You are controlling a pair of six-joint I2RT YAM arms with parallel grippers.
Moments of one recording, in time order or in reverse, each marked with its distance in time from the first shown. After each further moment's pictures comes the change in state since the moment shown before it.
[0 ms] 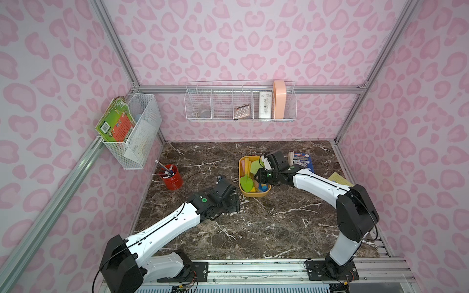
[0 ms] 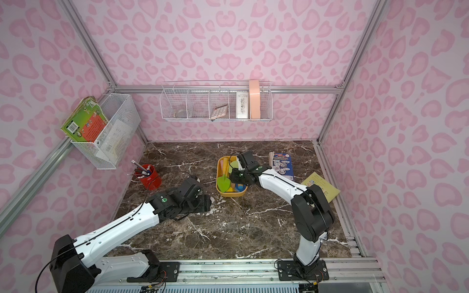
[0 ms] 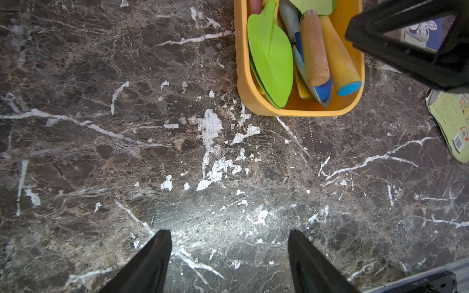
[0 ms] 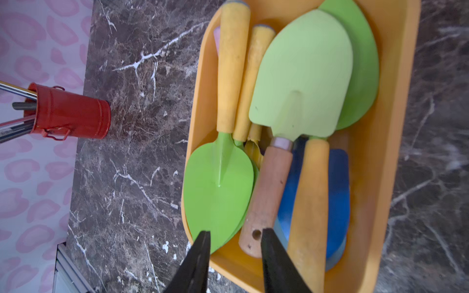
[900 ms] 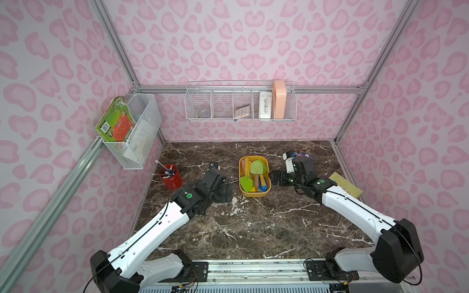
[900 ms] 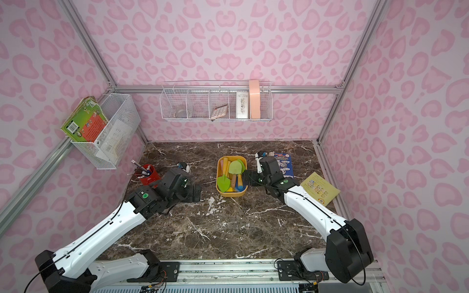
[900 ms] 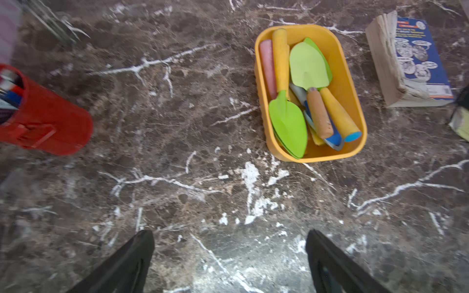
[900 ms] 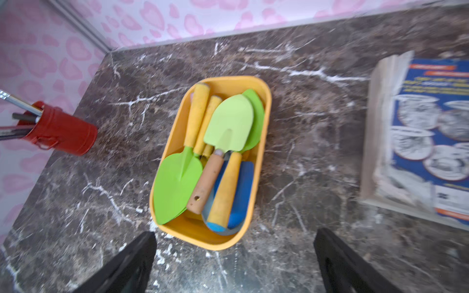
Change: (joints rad) left arm 0.077 -0.100 0.158 -0.132 -0.222 0.299; right arm -0.108 -0.441 -0.304 0.099 0.199 -0.211
